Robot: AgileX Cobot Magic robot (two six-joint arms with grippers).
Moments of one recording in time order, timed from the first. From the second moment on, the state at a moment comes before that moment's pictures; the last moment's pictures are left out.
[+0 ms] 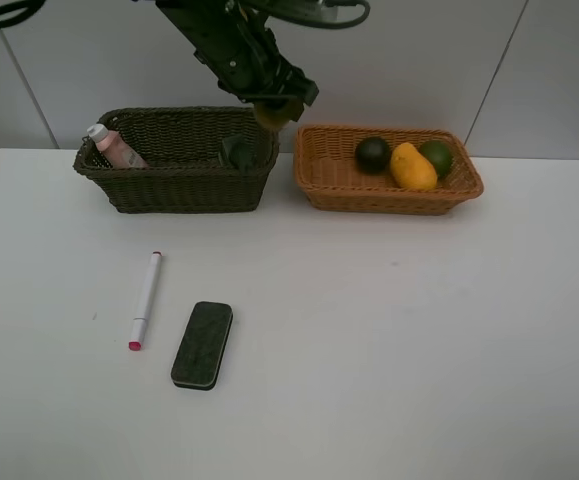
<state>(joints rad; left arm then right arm) -0.56 2.10 -1.75 -0.09 0.50 0.21 0.14 0.00 -0.52 0.03 1.06 -0.07</state>
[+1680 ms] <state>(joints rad) -0.62 2.37 -1.75 -0.09 -0.08 0.21 0.14 0.00 -0.52 0.03 1.06 -0.07</state>
